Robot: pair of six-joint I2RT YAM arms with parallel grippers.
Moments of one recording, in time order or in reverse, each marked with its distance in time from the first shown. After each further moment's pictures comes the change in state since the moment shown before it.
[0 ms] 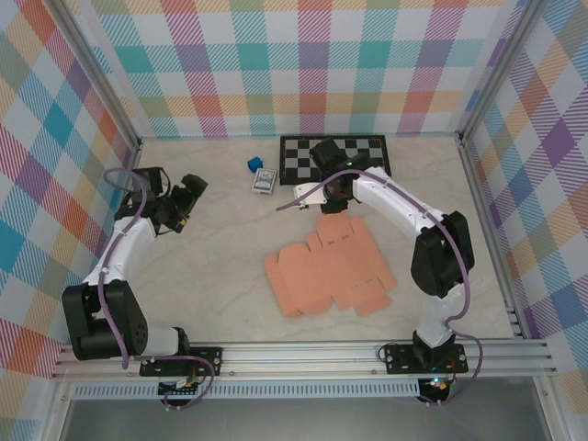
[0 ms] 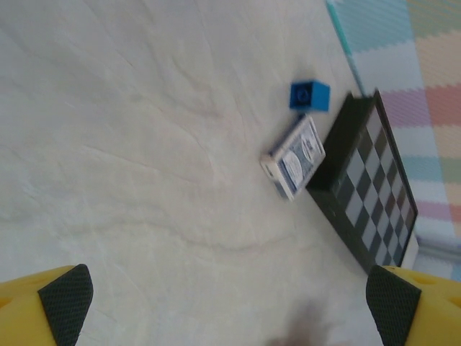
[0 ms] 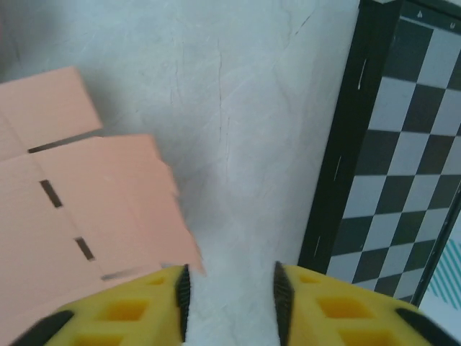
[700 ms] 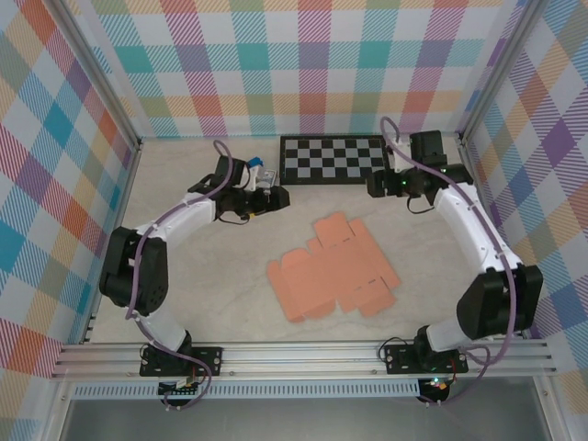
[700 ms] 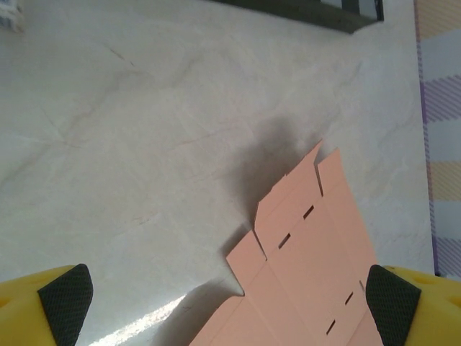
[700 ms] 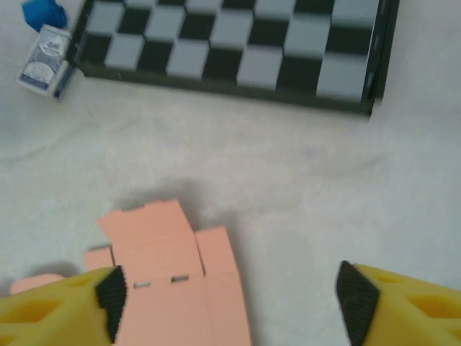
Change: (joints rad) left arm -0.426 0.342 0.218 0.032 0.164 0.385; right arm -0.480 -0.370 -0.304 0.108 -0.359 1.201
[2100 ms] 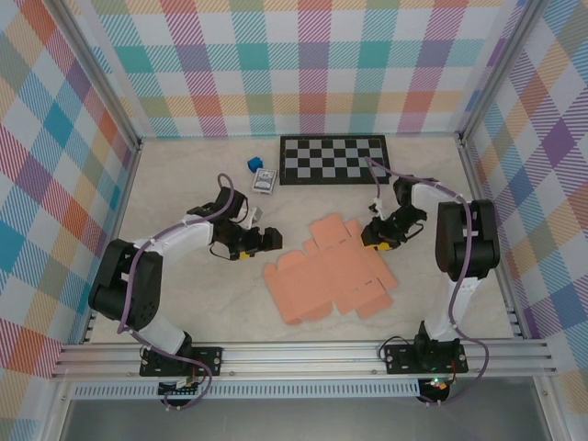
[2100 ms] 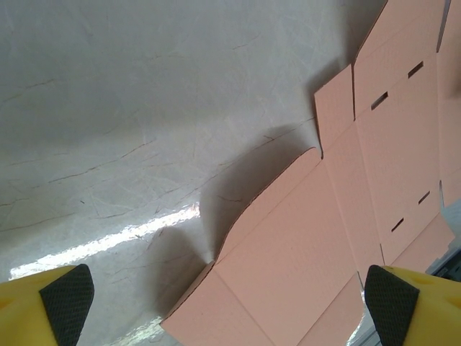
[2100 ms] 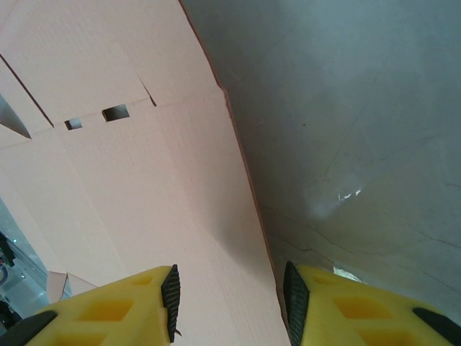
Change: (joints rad) left arm -0.035 -0.122 -0.258 -0.155 -0.006 0.044; right arm -0.034 0.418 -0.137 -0.193 -0.325 -0.164
